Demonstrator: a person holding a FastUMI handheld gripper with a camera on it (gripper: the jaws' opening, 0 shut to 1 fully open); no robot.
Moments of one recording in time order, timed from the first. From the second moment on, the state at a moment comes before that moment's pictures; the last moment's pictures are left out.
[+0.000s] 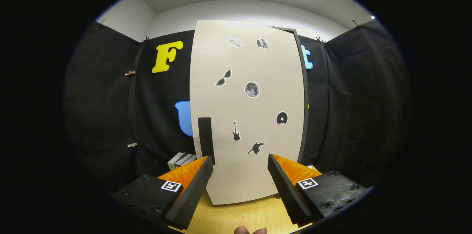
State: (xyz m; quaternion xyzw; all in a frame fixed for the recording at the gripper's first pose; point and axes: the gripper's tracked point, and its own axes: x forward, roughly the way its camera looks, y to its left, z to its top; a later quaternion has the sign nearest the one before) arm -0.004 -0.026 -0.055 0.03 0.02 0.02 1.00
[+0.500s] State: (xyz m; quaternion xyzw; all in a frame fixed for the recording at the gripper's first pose) arm -0.011 -0.026 -0.051 0.02 0.02 0.02 1.00
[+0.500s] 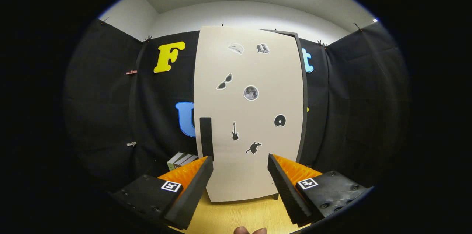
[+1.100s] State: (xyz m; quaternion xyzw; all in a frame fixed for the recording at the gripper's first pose) arm -0.011 -0.024 -0.047 0.02 0.01 0.02 1.00
